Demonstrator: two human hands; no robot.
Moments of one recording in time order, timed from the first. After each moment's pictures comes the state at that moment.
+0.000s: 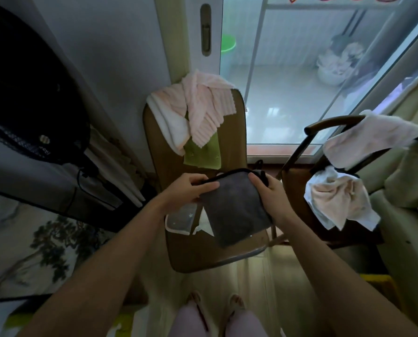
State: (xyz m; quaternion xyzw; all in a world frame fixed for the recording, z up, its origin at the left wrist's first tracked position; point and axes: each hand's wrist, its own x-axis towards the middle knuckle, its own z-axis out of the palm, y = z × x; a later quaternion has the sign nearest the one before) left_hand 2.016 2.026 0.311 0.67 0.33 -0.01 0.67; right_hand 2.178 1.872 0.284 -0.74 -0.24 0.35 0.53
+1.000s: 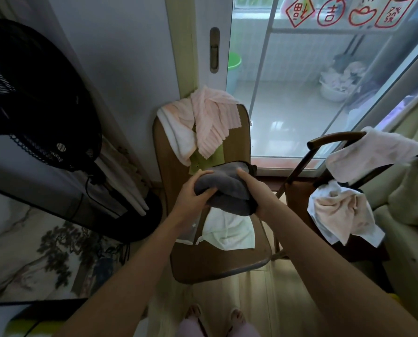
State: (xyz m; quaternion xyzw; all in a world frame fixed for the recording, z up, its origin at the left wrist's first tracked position) left_hand 2.008 2.003 0.314 0.67 0.29 0.24 0.64; right_hand 2.168 1.924 0.305 -0.68 -0.03 0.51 0.52
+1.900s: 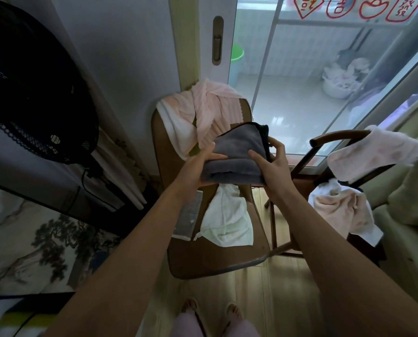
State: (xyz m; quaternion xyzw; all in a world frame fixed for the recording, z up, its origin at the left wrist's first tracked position) left_hand 2.050 2.046 0.335 0.54 0.37 0.16 0.74; right_hand 2.194 1.923 0.339 -0.62 -0.19 0.38 0.67
